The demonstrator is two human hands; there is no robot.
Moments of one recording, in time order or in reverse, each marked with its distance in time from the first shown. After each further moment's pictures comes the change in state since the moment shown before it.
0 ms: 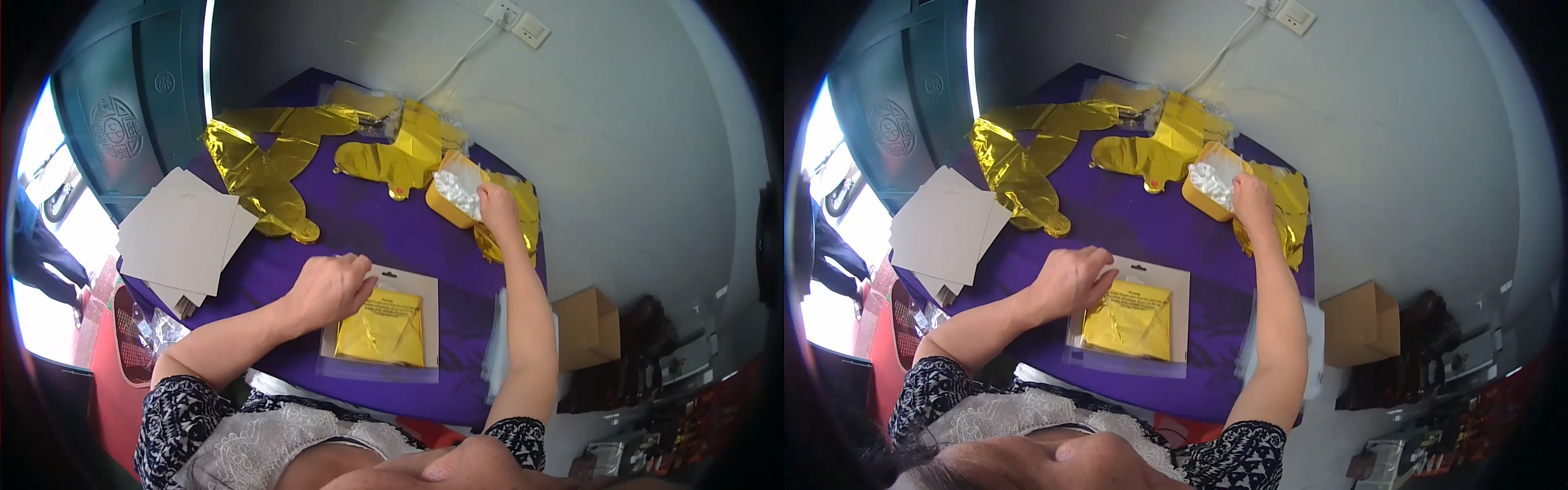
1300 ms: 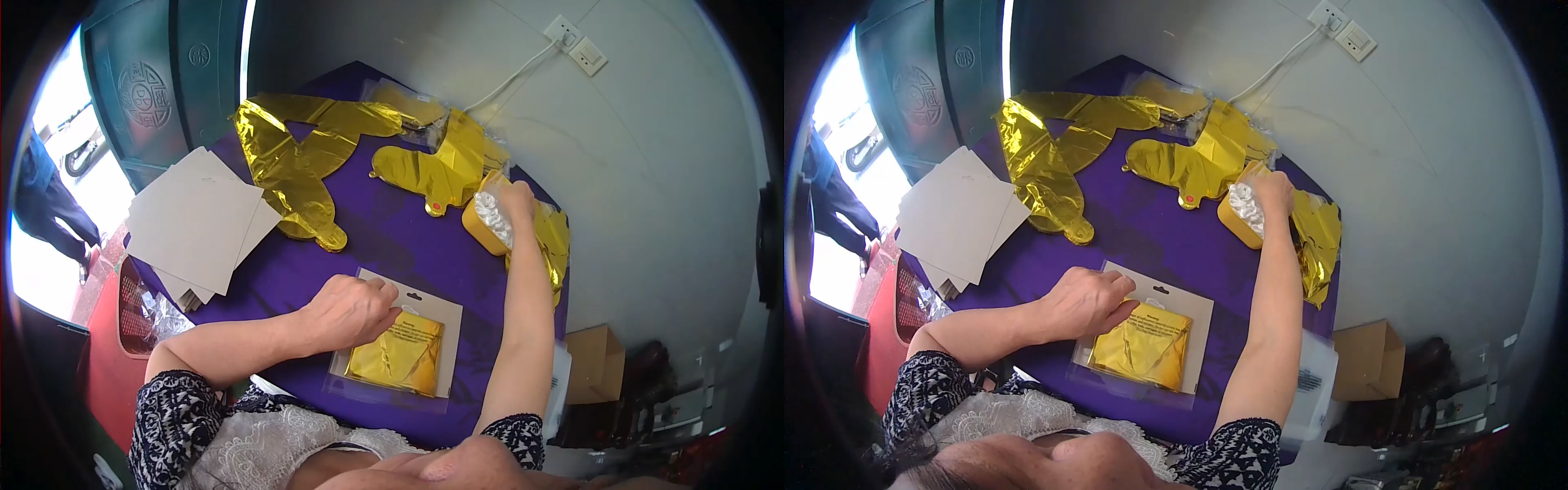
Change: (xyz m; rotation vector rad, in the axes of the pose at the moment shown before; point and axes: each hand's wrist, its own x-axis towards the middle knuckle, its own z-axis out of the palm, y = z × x) left_hand -0.003 0.002 -0.012 -0.005 -0.146 -0.026; right_hand 0.086 -0.044 0.032 0.057 -0.247 0.594
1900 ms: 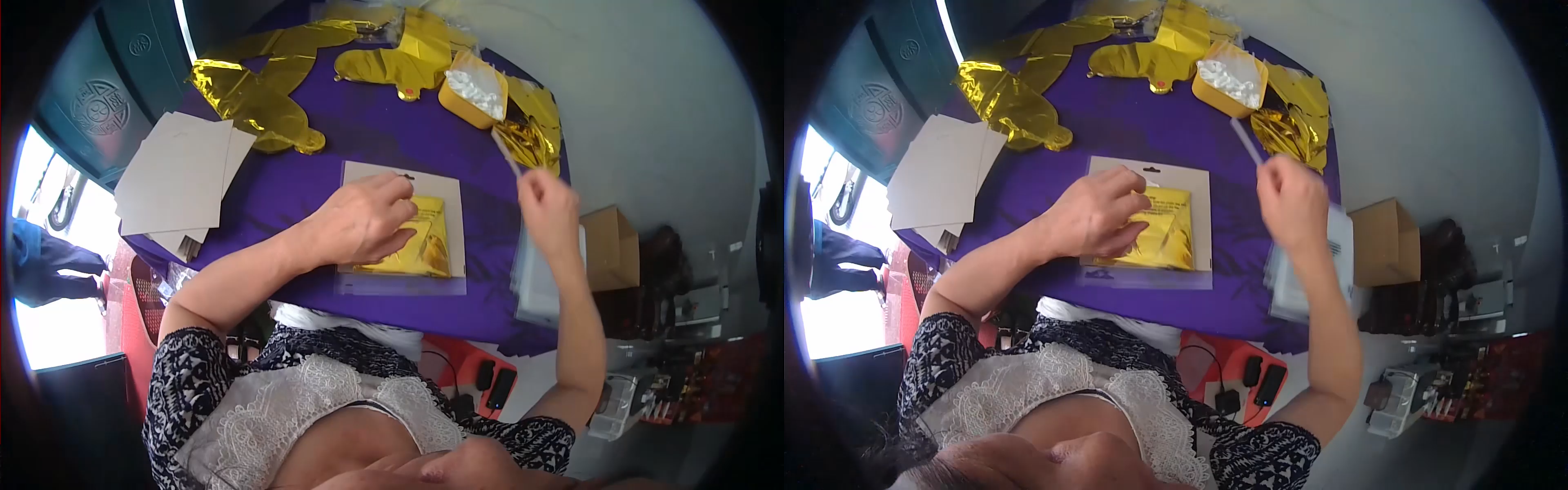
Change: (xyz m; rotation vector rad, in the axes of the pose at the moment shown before) left_hand -0.002 0.017 0.007 -0.176 0.084 0.499; right_hand -0.259 0.111 -0.091 0.202 0.156 -0.538
